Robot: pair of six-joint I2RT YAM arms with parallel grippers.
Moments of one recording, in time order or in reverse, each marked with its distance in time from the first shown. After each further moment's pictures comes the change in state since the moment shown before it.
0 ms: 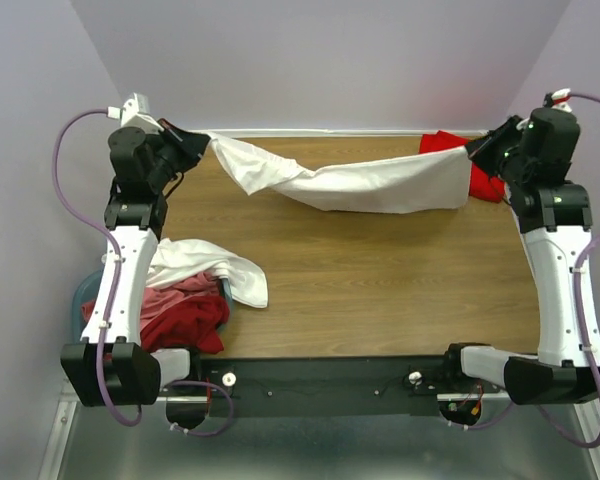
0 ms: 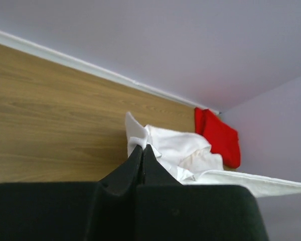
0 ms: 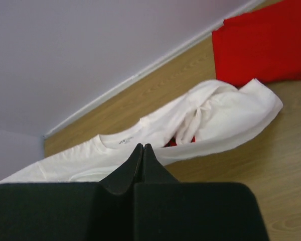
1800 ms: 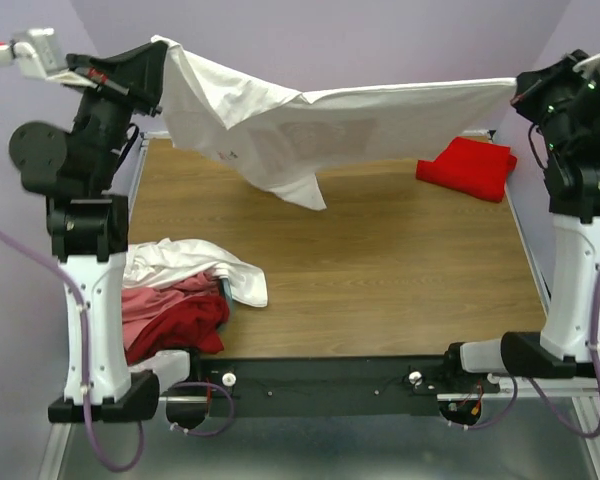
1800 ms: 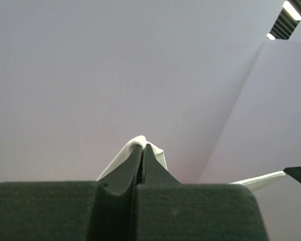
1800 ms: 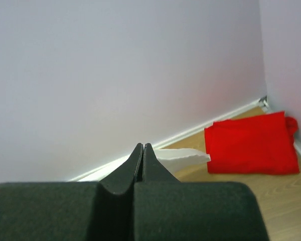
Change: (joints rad) left arm -0.010 -0.014 0.561 0.079 0.026 0.080; right arm 0.000 0.190 0.566 -0.041 0.133 -0.171
